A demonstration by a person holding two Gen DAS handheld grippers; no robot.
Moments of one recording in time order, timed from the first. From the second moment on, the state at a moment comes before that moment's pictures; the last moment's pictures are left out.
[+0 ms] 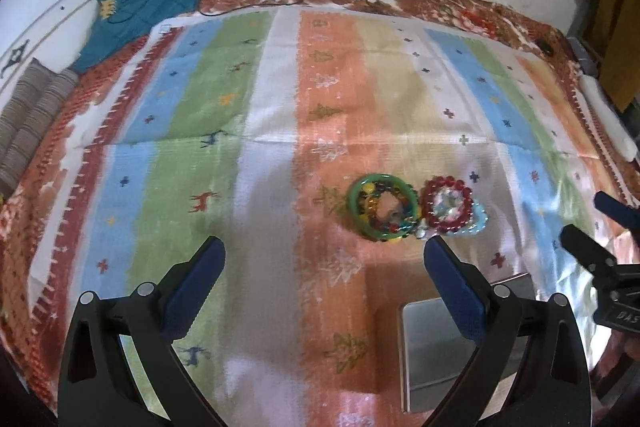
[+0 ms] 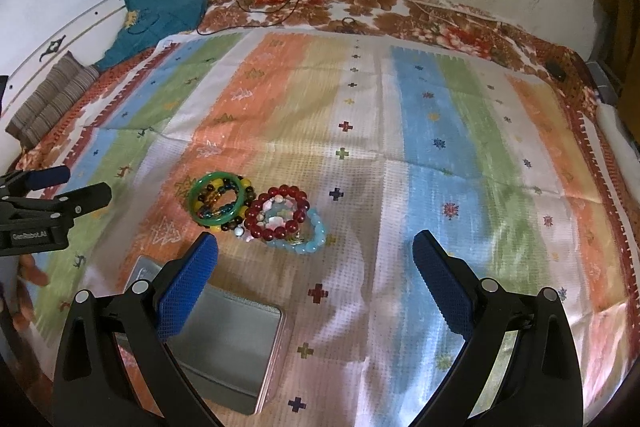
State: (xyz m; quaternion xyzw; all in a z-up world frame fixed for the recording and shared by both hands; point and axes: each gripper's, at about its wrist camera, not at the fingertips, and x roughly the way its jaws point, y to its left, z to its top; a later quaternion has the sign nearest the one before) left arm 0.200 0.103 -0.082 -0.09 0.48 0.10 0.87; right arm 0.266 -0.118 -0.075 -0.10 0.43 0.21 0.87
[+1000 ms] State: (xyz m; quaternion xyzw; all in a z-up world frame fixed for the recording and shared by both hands) left arm 0.254 0.119 -0.140 -0.09 0.53 0.08 0.84; right arm 0.326 -0.087 -0.134 -0.12 0.50 0.21 0.83
